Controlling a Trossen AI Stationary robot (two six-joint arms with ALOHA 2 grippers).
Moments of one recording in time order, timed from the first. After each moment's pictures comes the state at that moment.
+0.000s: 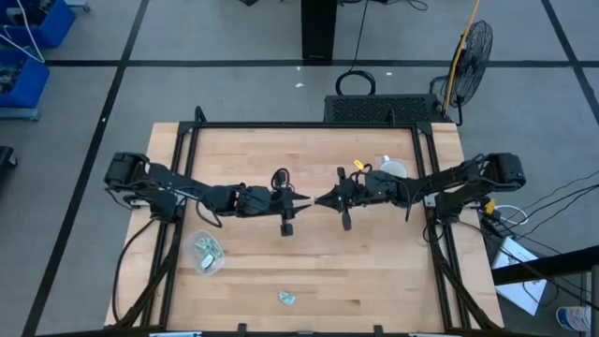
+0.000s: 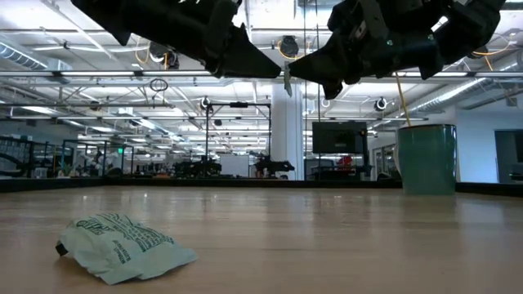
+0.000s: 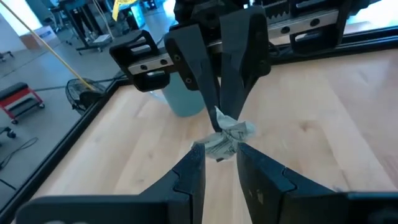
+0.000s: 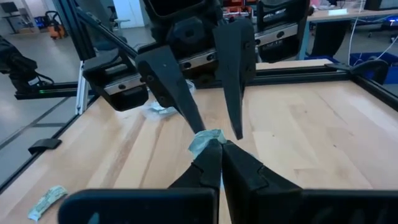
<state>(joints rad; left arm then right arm) -0.12 1.58 0.83 0.45 -0.29 0.13 -0.03 1.42 0.54 0.71 -0.10 0.08</state>
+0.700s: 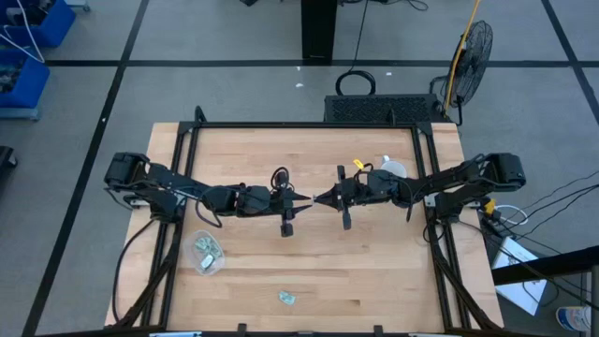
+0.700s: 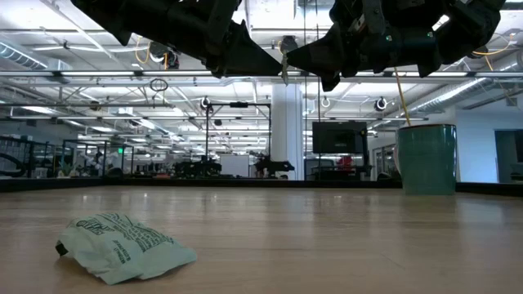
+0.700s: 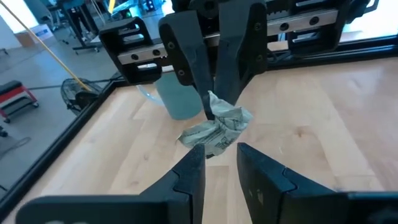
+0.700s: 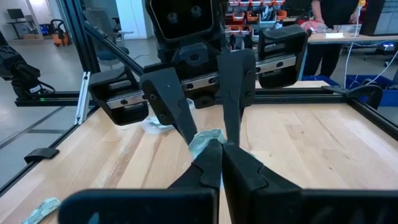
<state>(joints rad) -0.12 1.58 0.83 0.47 -0.27 0.10 -0.03 1.42 0.54 0.78 -0.10 0.04</state>
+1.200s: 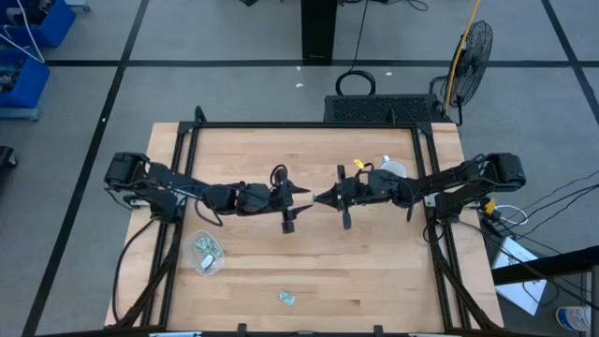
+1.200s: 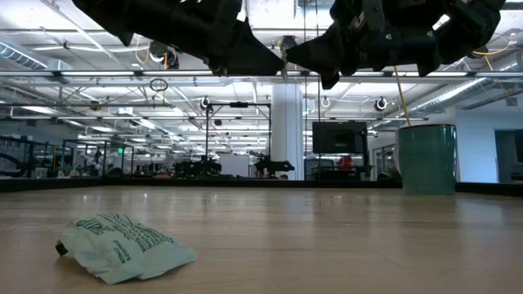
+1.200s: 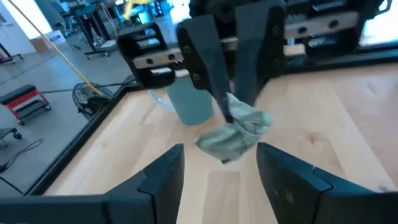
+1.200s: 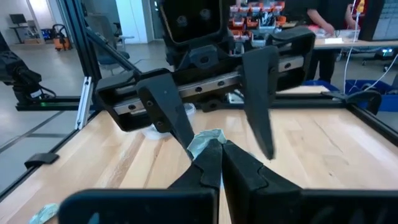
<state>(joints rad) -0.11 1.58 0.83 0.49 -0.30 0.12 -0.03 1.42 0.54 0.79 -0.10 0.04</state>
